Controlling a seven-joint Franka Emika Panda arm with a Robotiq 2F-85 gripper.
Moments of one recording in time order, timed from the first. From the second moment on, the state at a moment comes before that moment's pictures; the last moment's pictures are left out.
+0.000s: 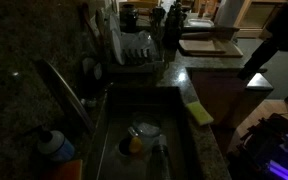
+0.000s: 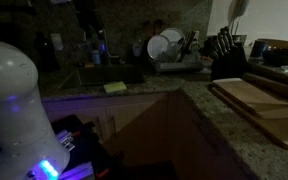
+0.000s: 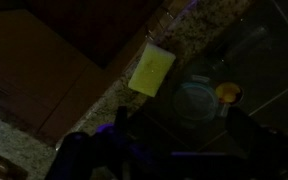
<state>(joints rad) 0.20 -0.68 0.30 -2.52 0.14 2.02 0.26</state>
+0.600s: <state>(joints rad) 0.20 -0.44 0.30 -2.52 0.16 2.21 0.15</state>
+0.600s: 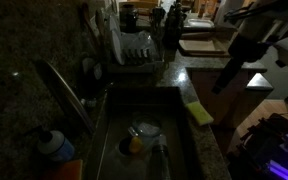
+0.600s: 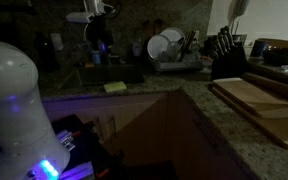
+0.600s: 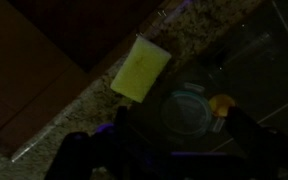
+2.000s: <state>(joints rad) 0.29 0.28 0.36 -2.00 -0.49 2.73 0.35</state>
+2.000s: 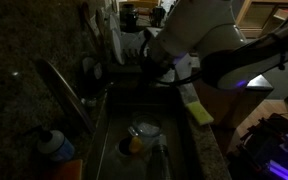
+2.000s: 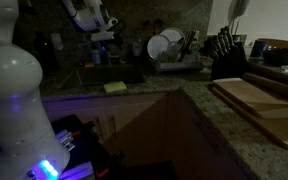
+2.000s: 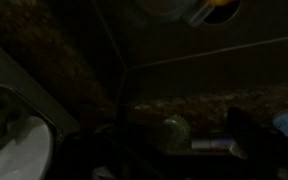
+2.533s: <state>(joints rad) 0.37 0.48 0.32 -1.76 -0.37 2.83 0.17</state>
